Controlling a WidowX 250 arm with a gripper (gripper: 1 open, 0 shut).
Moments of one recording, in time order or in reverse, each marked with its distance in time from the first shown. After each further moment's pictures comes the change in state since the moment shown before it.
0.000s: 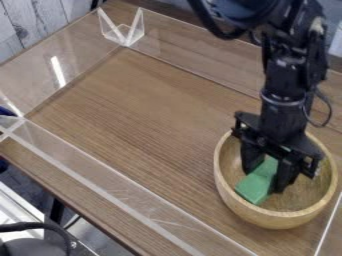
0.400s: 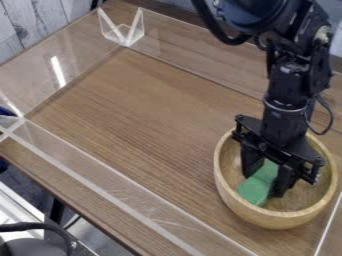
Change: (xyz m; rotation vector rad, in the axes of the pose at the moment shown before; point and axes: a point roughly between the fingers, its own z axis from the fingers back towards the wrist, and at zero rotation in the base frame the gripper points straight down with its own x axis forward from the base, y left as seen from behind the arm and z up) arm -0.002 -0.003 -0.010 0.046 0.032 0.011
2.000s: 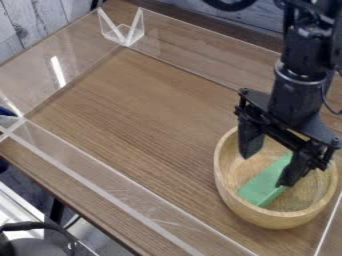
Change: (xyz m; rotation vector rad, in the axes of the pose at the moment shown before) arm -0.012 -0.013 0.047 0.054 -0.076 -0.020
